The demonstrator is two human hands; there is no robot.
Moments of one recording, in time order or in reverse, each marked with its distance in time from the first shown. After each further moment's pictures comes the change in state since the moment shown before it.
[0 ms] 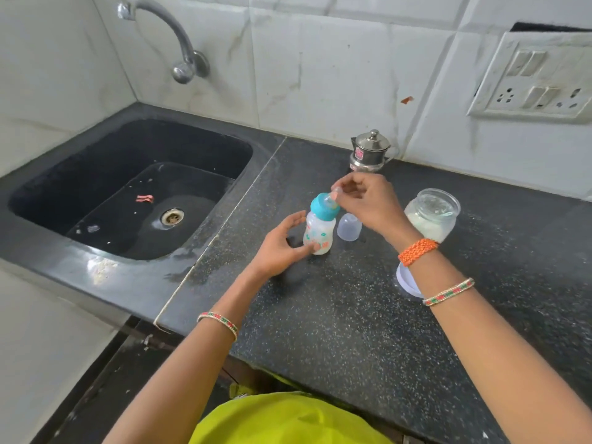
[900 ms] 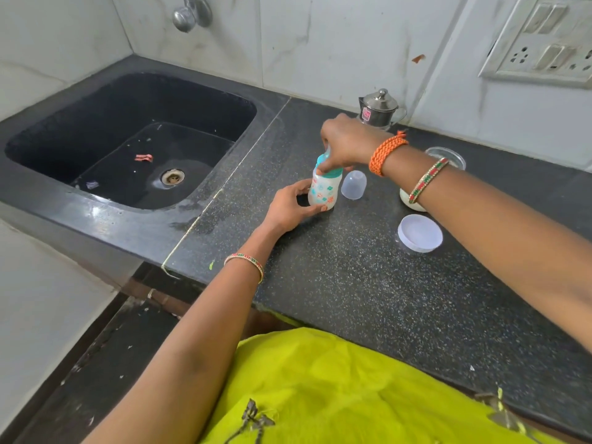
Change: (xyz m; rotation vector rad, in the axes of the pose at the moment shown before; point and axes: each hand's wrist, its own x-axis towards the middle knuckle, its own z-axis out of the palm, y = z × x) left_hand 0.004 -0.018 0.015 0.123 0.045 0.026; right_hand 0.025 -0.051 0.026 -1.016 -0.445 -0.148
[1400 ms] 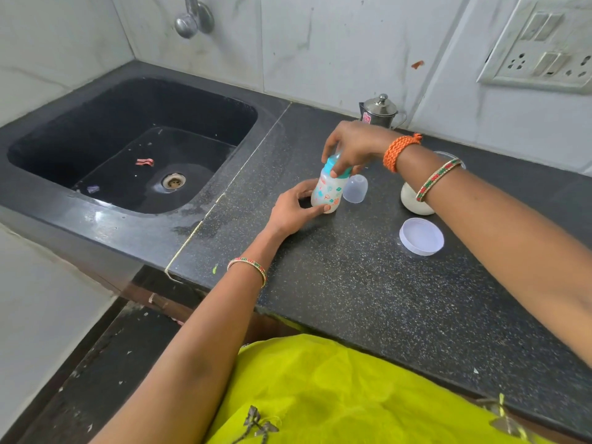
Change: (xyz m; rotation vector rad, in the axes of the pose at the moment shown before) left_hand 0.000 0.000 0.000 -0.105 0.027 -0.001; right_hand 0.008 0.016 -0.005 0.293 -0.201 0.074
